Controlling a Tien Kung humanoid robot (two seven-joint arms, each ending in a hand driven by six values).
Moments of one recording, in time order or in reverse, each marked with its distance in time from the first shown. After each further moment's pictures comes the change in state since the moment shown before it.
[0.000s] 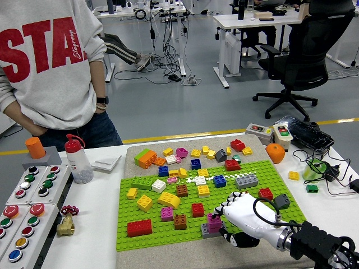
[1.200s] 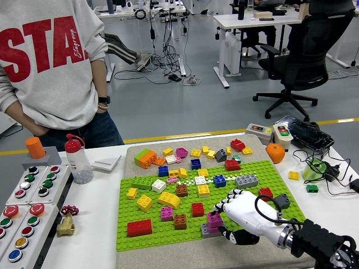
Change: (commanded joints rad) left arm 0.001 -0.001 -0.004 0.000 0.003 0.002 0.000; right arm 0.003 -0.001 0.012 -0.001 0.023 -0.033 0.015
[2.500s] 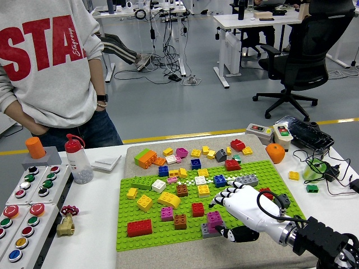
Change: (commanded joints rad) left arm 0.002 -0.002 -0.002 -0.001 0.000 0.002 0.001; right arm -0.018 -0.019 0.033 0.074 -0.014 -0.016 -0.018
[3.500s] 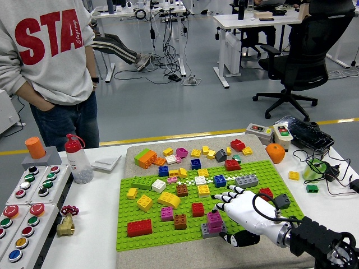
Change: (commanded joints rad) left arm 0.000 -0.001 0.003 0.001 -0.011 0.005 -0.007; right arm 0.016 0.011 -0.009 -0.009 -0.019 0.135 -0.050
